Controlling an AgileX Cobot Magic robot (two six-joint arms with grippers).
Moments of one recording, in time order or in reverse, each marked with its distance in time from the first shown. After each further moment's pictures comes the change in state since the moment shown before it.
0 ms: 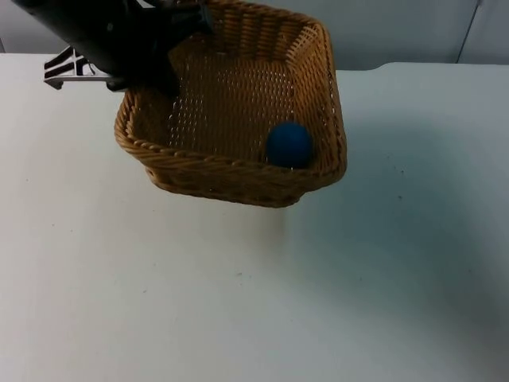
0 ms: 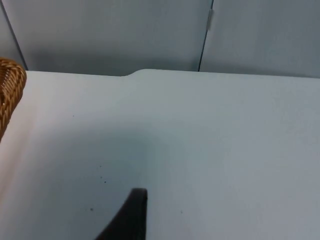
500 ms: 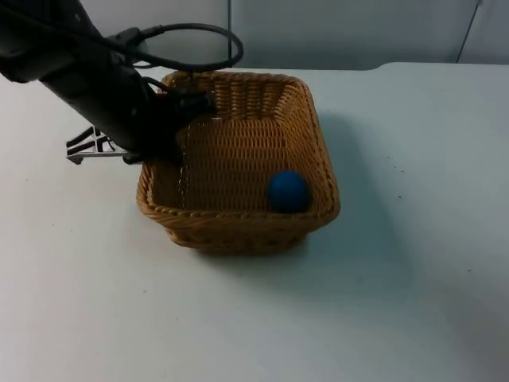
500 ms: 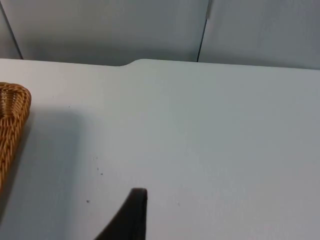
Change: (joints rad) right arm 0.000 0.024 0.000 -0.011 0.005 0.000; left arm 0.000 0.223 0.000 -0.089 -0.113 0.021
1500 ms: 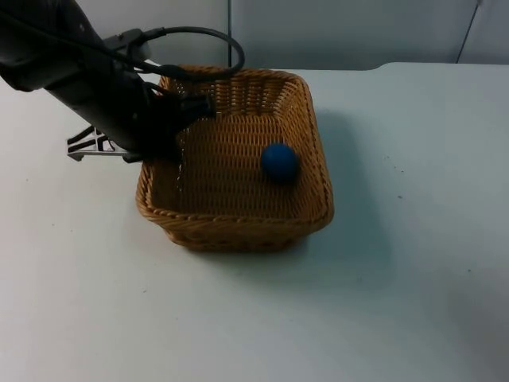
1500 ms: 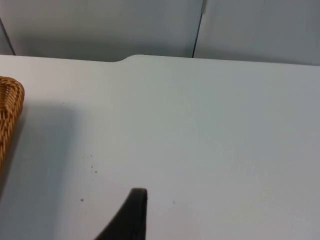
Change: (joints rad) right arm 0.000 0.013 0.000 -0.027 0.000 0.019; left arm 0.000 0.010 0.000 -0.011 -0.043 0.050
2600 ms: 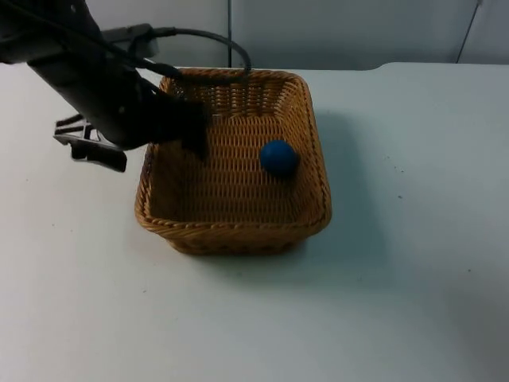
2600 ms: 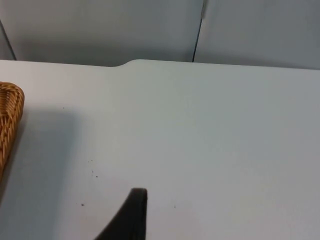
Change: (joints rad) right arm 0.000 0.000 0.000 0.000 -0.013 0.004; left arm 0.000 -0.070 0.000 0.205 0.139 0.001
